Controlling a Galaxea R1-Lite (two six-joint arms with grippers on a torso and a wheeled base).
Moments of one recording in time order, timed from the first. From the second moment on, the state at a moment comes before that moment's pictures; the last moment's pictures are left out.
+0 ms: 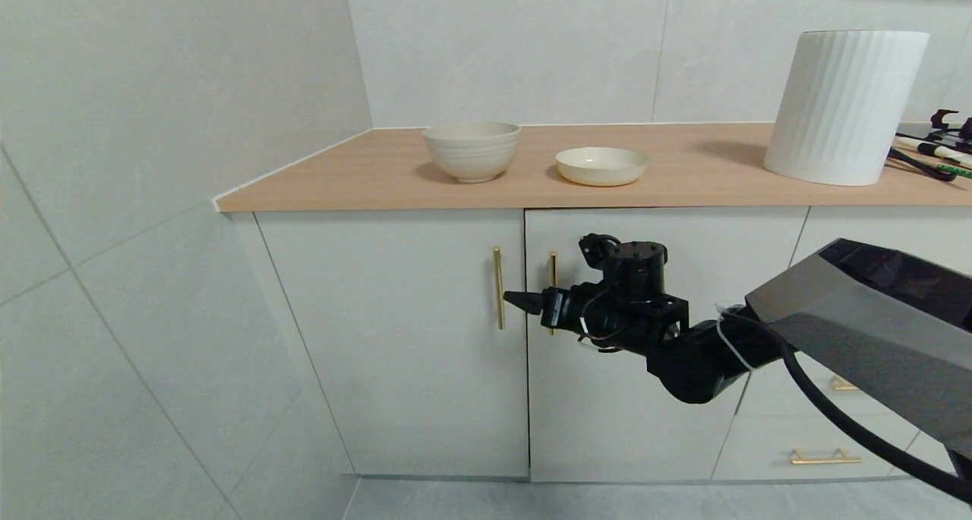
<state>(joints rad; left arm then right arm) -0.01 0.00 0.00 0.00 -0.01 0.00 0.58 2.30 -1.27 -0.83 0.24 0.50</state>
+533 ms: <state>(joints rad) -0.01 0.00 0.00 0.00 -0.01 0.00 0.59 2.13 -1.05 -0.83 0.42 0.50</state>
